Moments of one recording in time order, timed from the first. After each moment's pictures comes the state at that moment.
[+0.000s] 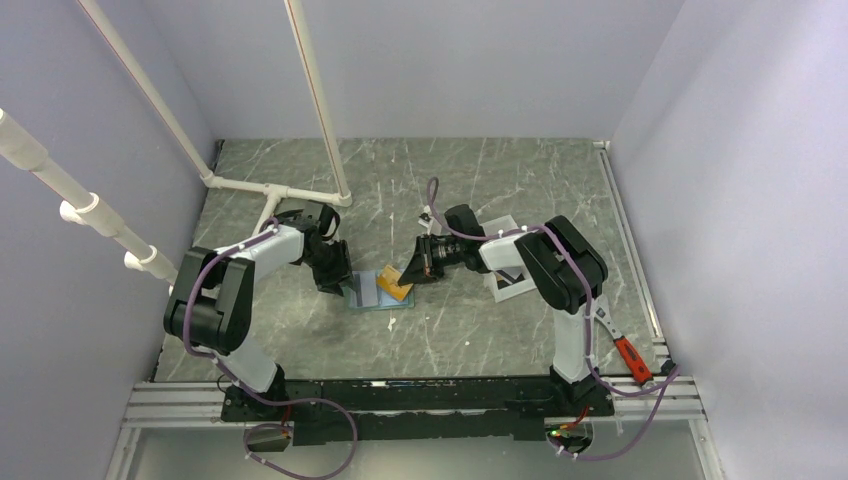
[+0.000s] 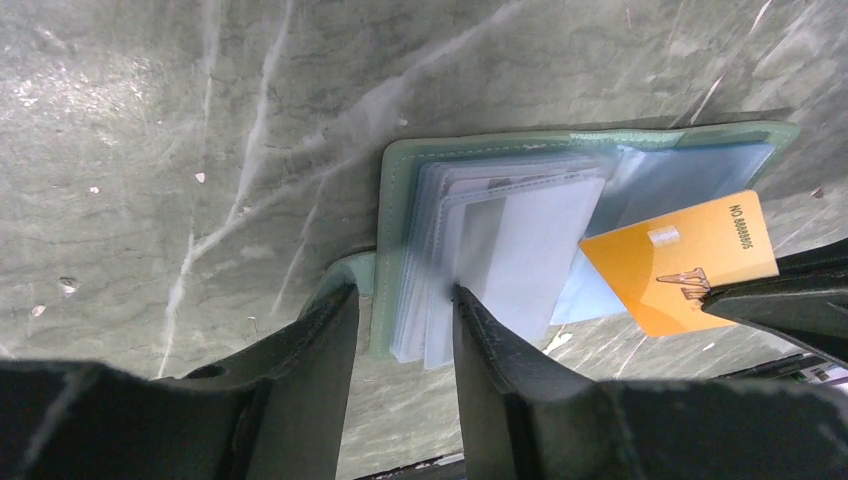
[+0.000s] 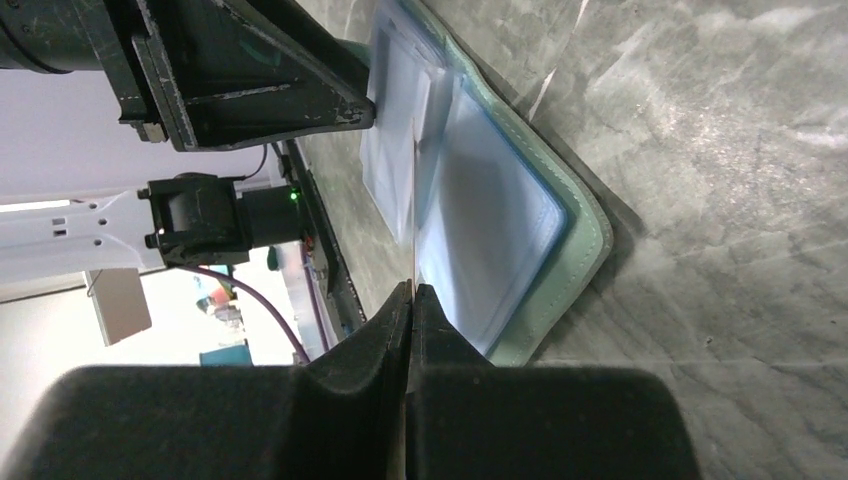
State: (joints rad) left arm -0.28 1.63 0.92 -0.59 0.24 -0.52; right arm 0.57 2.00 0.97 0.32 -0.91 0.75
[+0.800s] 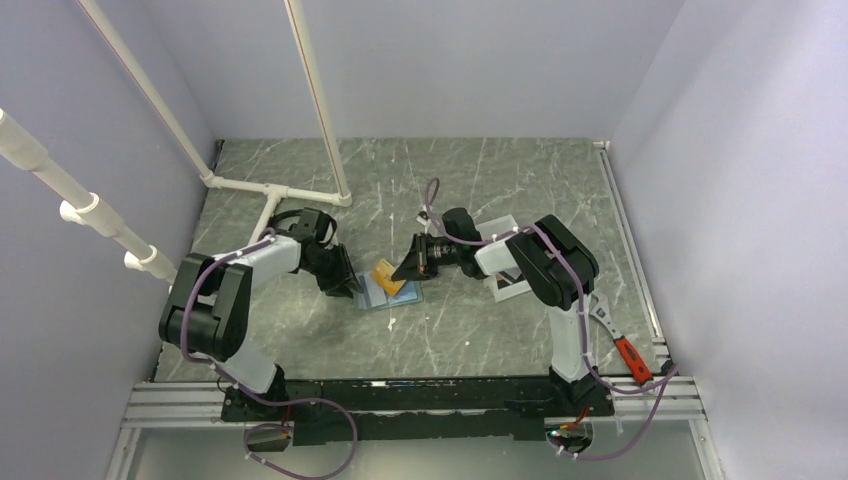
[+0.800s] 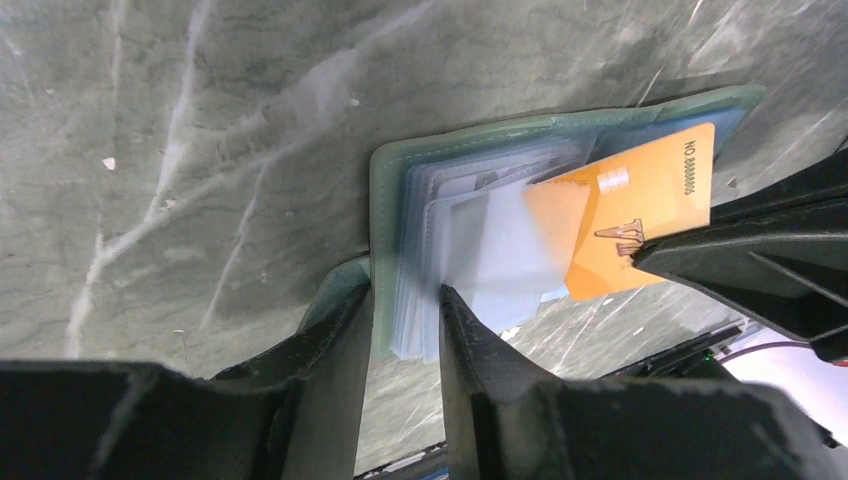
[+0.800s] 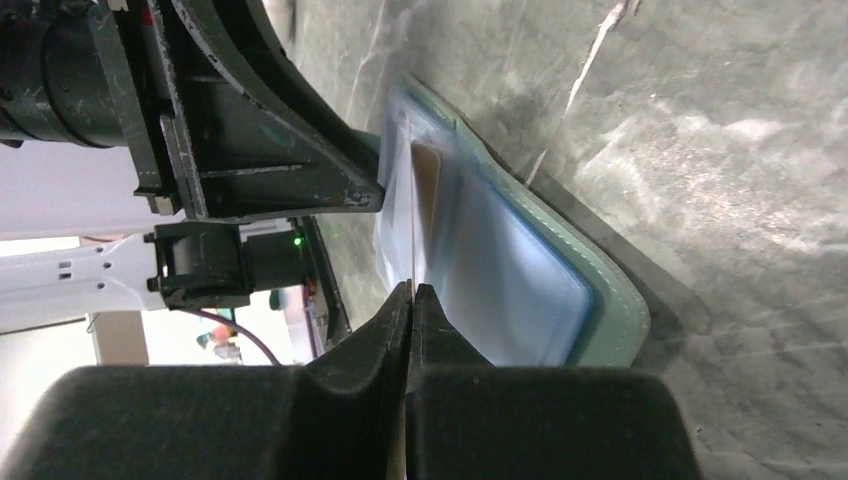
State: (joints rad) left arm -0.28 1.60 0.83 -0.47 0.35 -0.62; right arm 0.59 2.06 0.96 0.52 -0.87 0.86
